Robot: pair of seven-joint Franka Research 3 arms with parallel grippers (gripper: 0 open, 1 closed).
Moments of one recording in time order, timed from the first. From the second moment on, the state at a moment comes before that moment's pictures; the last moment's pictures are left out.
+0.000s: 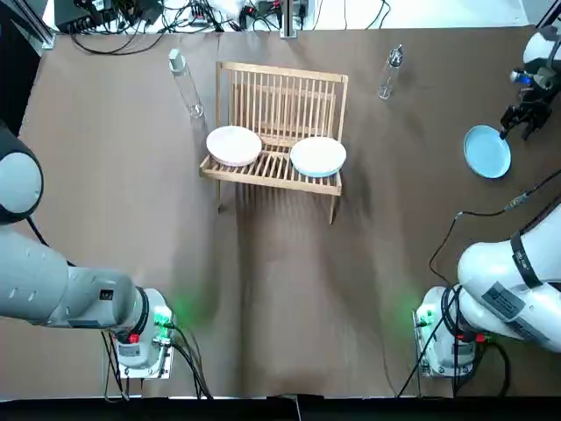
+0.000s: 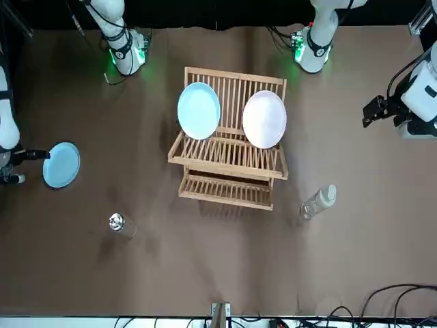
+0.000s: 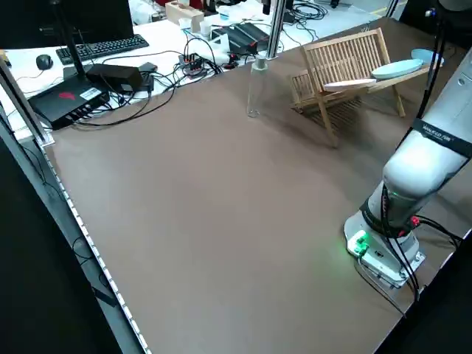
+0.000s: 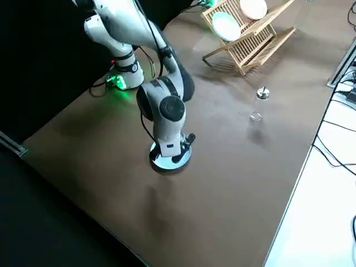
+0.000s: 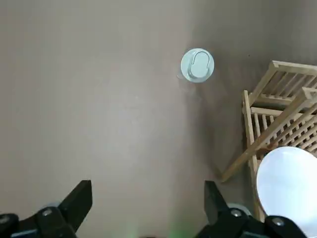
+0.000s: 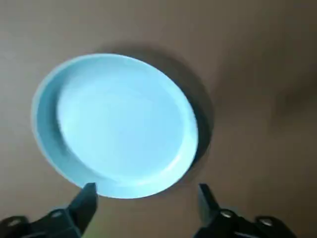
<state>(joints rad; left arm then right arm) -0.03 0.02 -0.06 -1.55 0.01 1.52 -0.08 -0.60 0.54 0.05 -1.75 -0.19 1.98 -0.47</state>
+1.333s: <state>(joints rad) -0.03 0.02 -0.05 -1.55 0.01 1.53 -0.08 -0.68 0.67 0.06 -1.72 -0.16 2.07 -0.48</state>
